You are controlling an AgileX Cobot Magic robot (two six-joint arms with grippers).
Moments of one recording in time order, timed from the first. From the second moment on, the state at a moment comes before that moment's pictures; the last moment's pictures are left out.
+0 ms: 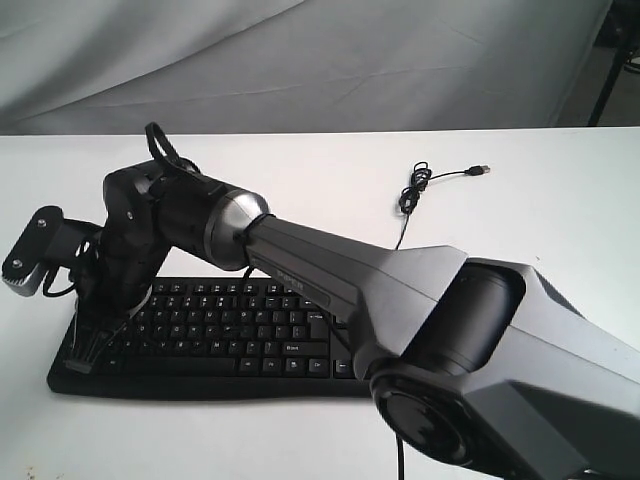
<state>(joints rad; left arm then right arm) 0.04 0.00 0.00 0.03 0.16 -0.02 1.08 2.66 -2.44 0.26 0.95 -0.65</state>
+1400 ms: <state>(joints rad) 0.04 0.00 0.00 0.03 0.16 -0.02 0.99 2.59 -2.44 0.17 1.20 -0.61</state>
